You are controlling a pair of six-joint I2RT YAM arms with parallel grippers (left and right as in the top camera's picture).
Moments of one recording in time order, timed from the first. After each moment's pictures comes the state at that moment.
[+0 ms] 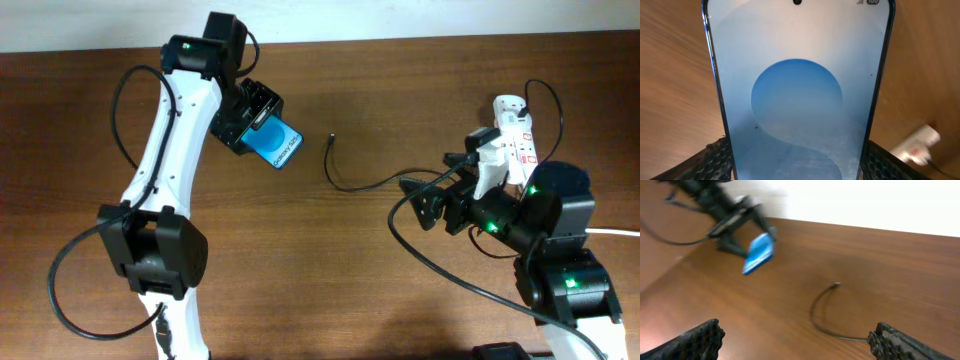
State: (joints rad) left arm -0.21 2.13 2.17 -1.41 0.26 -1.02; right arm 0.07 0.89 0.87 -0.43 -0.64 0.06
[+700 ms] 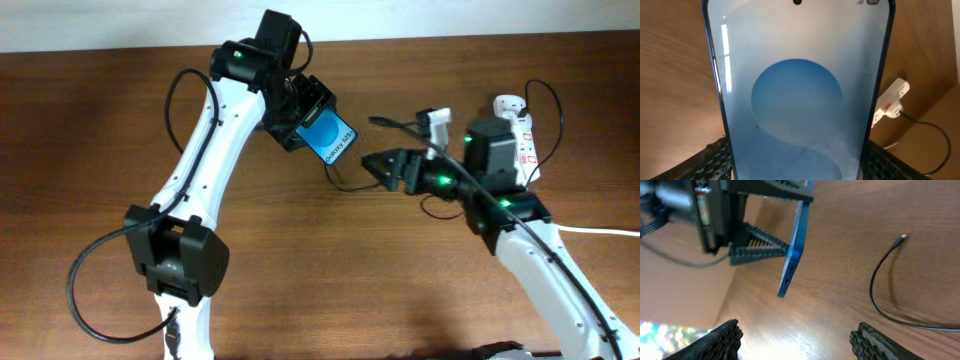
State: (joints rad) left arm -0.37 2.13 2.17 -1.27 0.37 -1.11; right arm 0.16 1.32 0.88 -0.15 -0.77 0.51
